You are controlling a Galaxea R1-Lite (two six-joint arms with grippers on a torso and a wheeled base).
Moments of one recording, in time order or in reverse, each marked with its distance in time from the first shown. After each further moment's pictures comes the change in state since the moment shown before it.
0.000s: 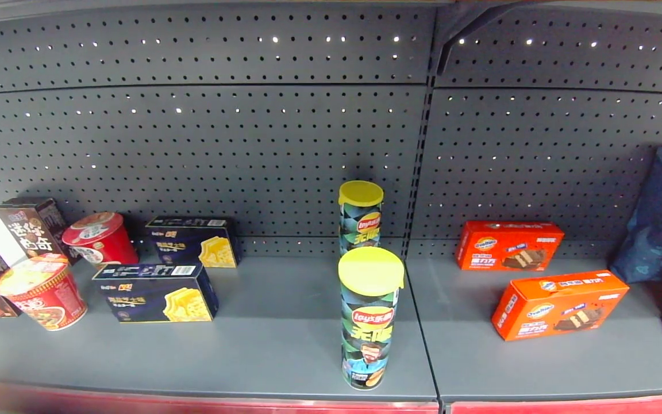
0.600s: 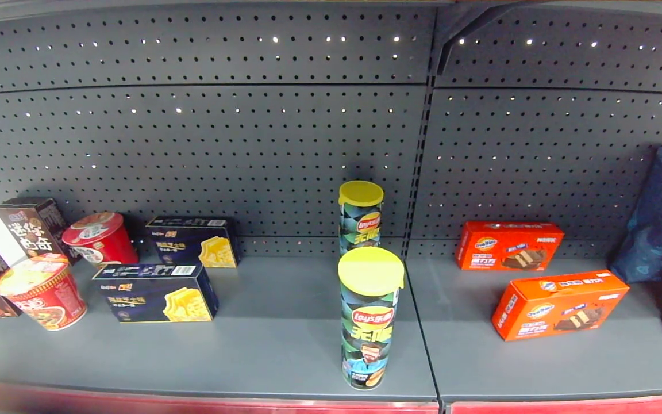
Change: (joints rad) left arm 0.002 -0.003 -0.001 0.006 0.125 -0.051; right arm 0.000 -0.005 0.021 0.007 0.145 -0.029
